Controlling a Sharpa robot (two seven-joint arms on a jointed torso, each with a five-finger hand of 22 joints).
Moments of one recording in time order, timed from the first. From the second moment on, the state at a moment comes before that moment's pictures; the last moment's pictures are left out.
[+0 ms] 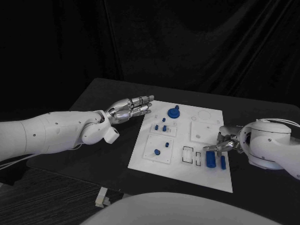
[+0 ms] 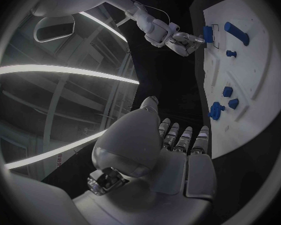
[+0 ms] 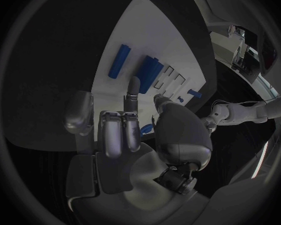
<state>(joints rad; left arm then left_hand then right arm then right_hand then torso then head) 1.04 -0.93 -0.21 1.30 -0.27 0.25 0.67 1.53 0.23 -0.17 0.28 0.49 0.21 0.03 0.03 0.03 0.01 0.09 0.20 0.03 0.01 0.18 0.05 0.01 0.17 0.00 0.29 0.02 0.03 1.21 -0.78 -0.21 1.60 -1.34 0.17 -0.62 0.85 -0.12 0.17 0.29 0.10 1.30 -0.01 0.29 0.49 1.47 -0.08 1.55 1.29 1.47 -0.12 1.55 1.29 0.10 1.42 -0.01 1.09 1.29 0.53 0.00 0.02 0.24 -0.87</state>
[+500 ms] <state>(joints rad) 1.04 -0.92 -0.21 1.30 -0.27 0.25 0.66 1.53 0.23 -0.17 0.28 0.49 0.21 0.03 0.03 0.03 0.01 0.09 0.20 0.03 0.01 0.18 0.05 0.01 0.17 0.00 0.29 0.02 0.03 1.19 -0.76 -0.21 1.58 -1.34 0.19 -0.62 0.87 -0.14 0.17 0.29 0.10 1.25 0.01 0.27 0.49 1.48 -0.07 1.55 1.29 1.47 -0.12 1.55 1.29 0.10 1.41 0.00 1.09 1.29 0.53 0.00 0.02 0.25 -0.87</state>
